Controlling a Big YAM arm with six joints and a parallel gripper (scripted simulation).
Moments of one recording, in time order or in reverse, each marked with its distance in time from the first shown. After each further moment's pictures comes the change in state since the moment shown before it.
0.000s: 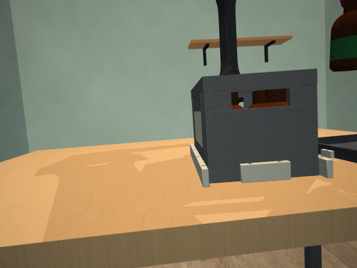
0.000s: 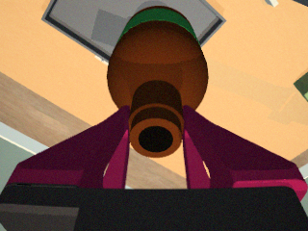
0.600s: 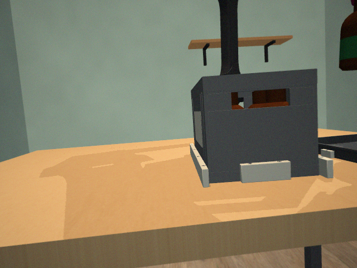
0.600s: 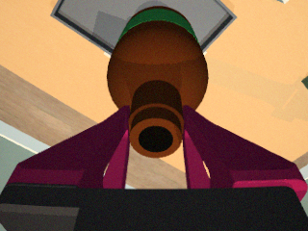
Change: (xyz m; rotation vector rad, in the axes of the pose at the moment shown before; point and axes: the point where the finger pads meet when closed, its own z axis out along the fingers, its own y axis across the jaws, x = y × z) arm 0.007 0.017 0.000 -0.001 -0.002 0.003
